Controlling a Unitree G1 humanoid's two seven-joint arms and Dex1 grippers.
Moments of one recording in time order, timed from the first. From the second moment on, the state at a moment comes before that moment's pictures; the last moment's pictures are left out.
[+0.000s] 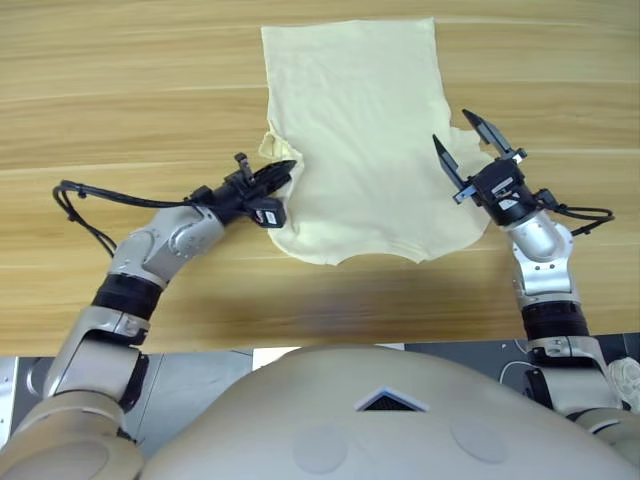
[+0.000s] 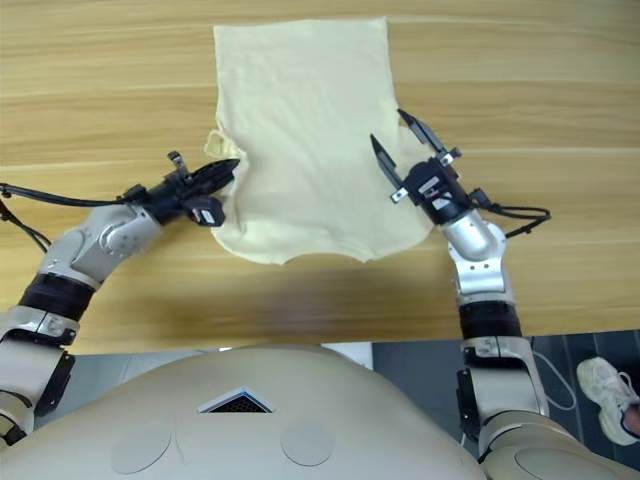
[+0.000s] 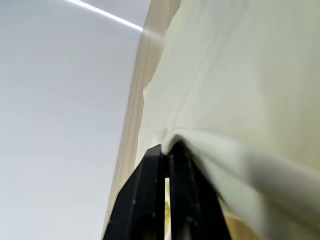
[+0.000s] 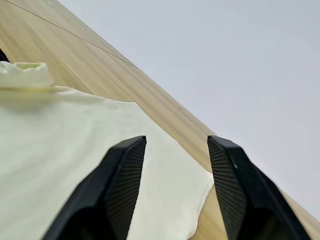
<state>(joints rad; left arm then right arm) -0.17 0.61 -0.38 0.33 0.68 -0.71 -0.11 0.00 -0.45 0.05 0.32 -0.02 -0.76 0.42</state>
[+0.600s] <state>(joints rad) -0.30 0.53 -0.46 0.52 0.73 -0.75 -0.05 0.00 -0.44 0.06 0.32 -0.02 -0.76 0.43</state>
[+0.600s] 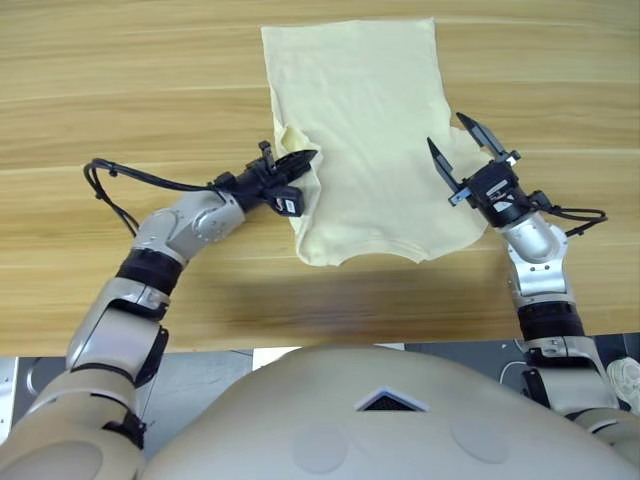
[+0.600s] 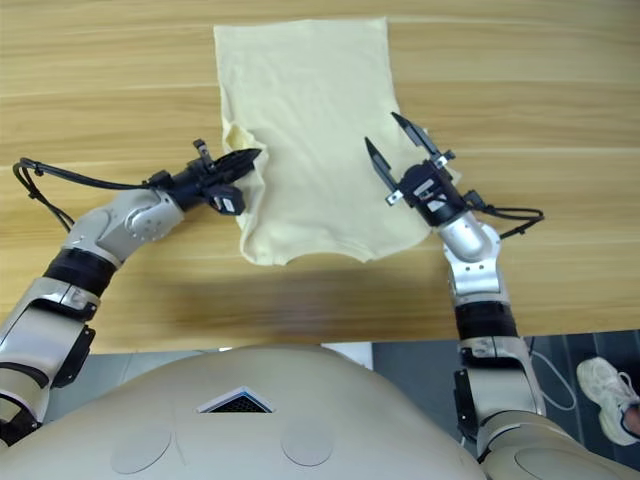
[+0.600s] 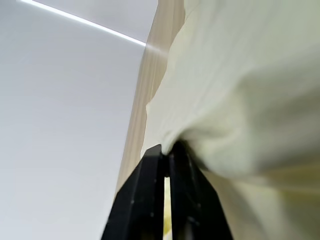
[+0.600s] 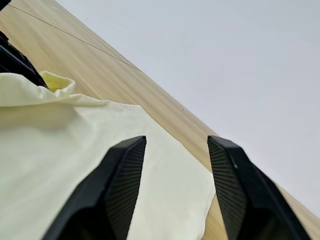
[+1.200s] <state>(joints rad) -0.19 0.51 -0.46 0.46 0.48 -0.87 -0.13 0.05 -0.58 -0.13 0.18 -0.04 -0.74 0.38</state>
